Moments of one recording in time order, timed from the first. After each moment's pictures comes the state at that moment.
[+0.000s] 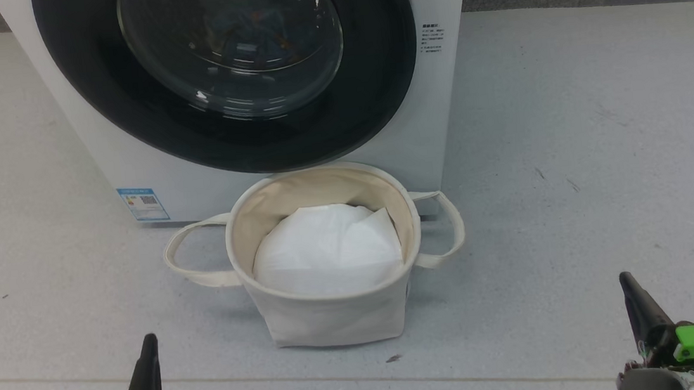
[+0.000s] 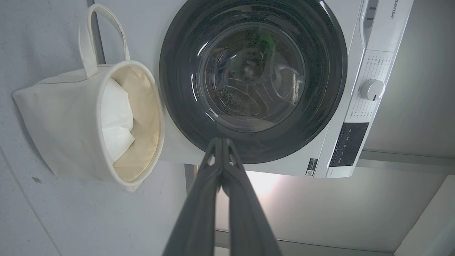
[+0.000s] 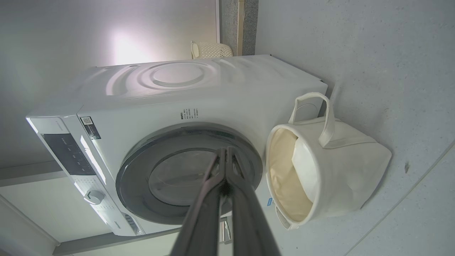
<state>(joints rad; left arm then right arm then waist) -0.06 0.03 0.08 0.28 -1.61 -0.12 0.11 -0.06 -0.04 -0.13 0.28 1.60 0.13 0.11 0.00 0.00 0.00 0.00</state>
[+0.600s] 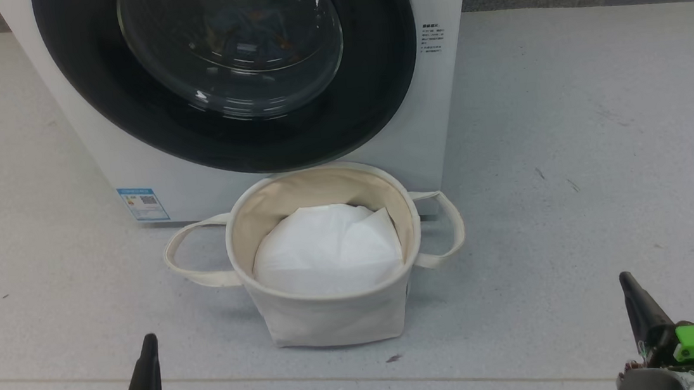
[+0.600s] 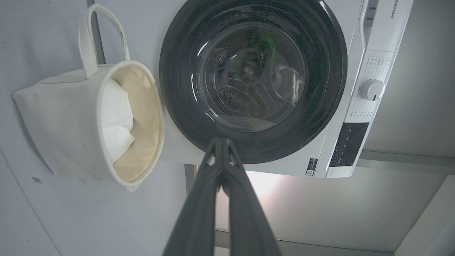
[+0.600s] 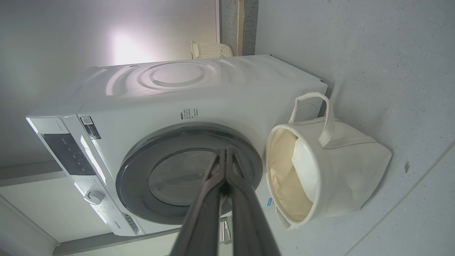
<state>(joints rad) -0.06 0.03 0.08 0.28 -1.61 -0.12 0.11 -0.06 -0.04 -0.13 0.28 1.60 0.13 0.11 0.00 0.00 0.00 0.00</state>
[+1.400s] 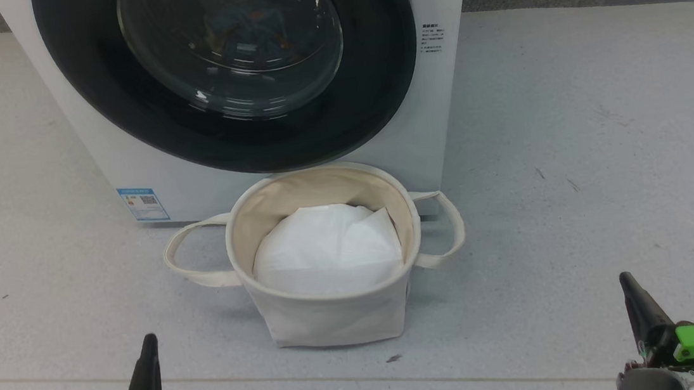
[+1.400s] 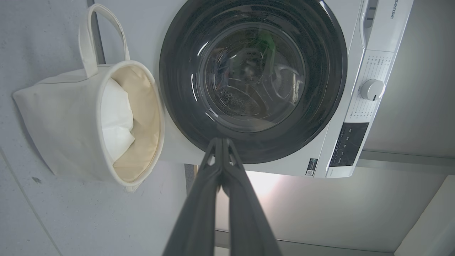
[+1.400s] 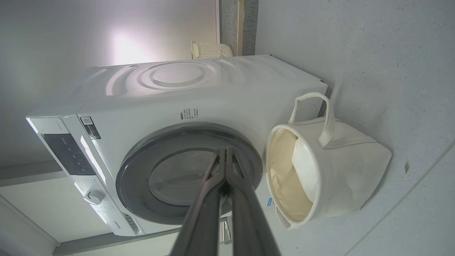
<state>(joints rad) -0.06 0.03 0.08 0.28 -1.61 -0.12 0.11 -0.06 -0.04 -0.13 0.28 1.60 0.13 0.11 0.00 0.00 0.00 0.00</state>
